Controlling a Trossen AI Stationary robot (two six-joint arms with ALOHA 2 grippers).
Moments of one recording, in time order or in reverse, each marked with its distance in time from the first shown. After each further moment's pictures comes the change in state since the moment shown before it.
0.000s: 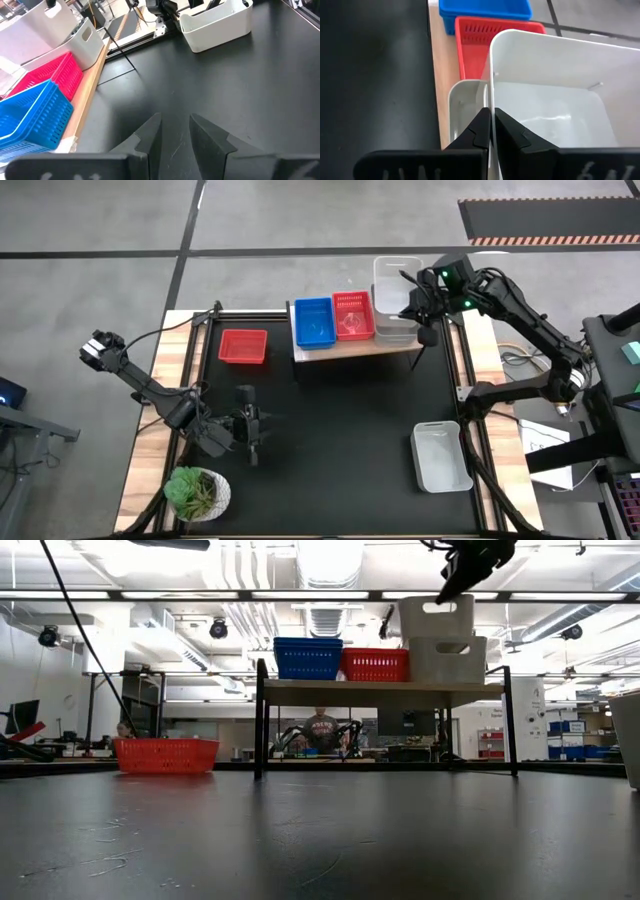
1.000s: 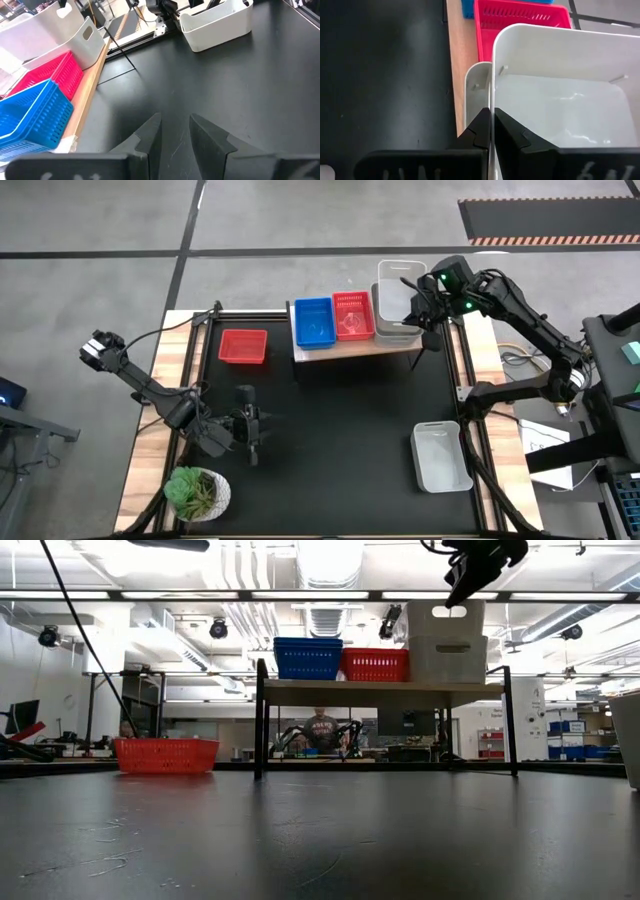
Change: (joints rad) left arm 0.000 -0.001 -0.002 -0.001 -0.001 -0.001; right arm 0.000 0.000 -0.001 -0.094 -0.019 -0.028
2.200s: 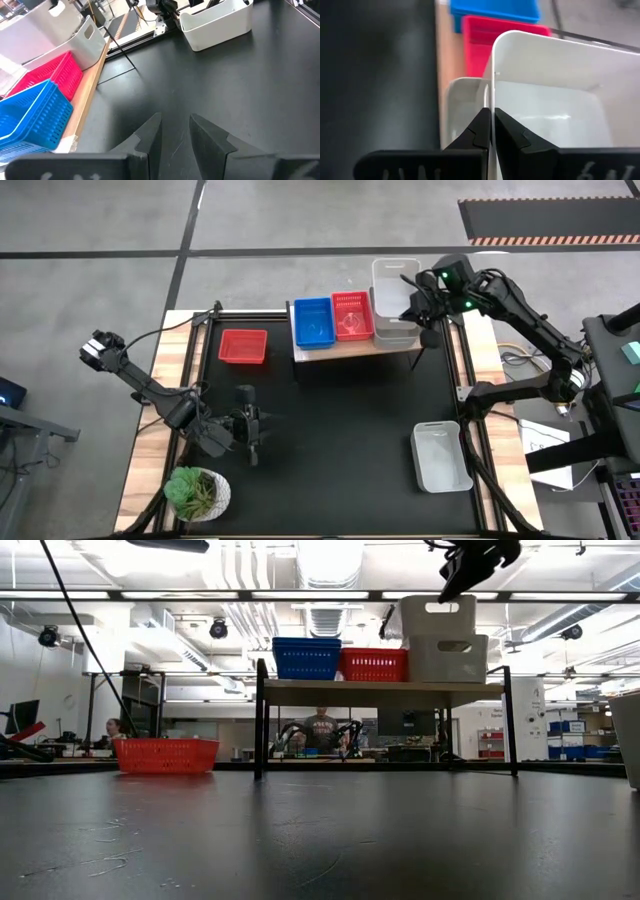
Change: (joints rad) left arm 0.000 0.000 -0.003 -0.001 0.000 0.002; right arm 0.000 -0.002 0.000 0.068 -0.012 -0.037
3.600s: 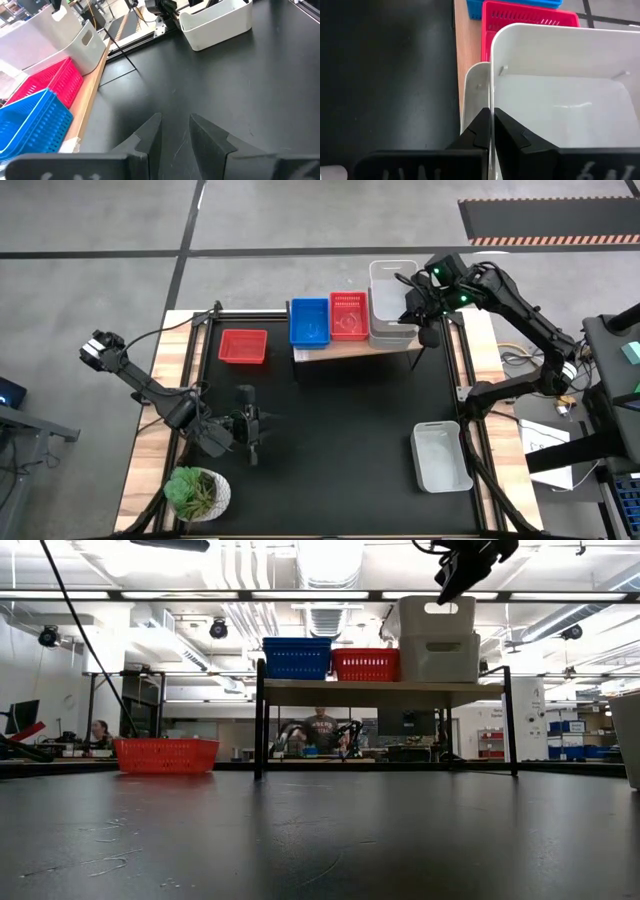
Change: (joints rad) left arm 0.000 0.000 0.002 0.000 -0.002 0.025; right arm 0.000 0.086 0.097 -0.122 -0.039 0.021
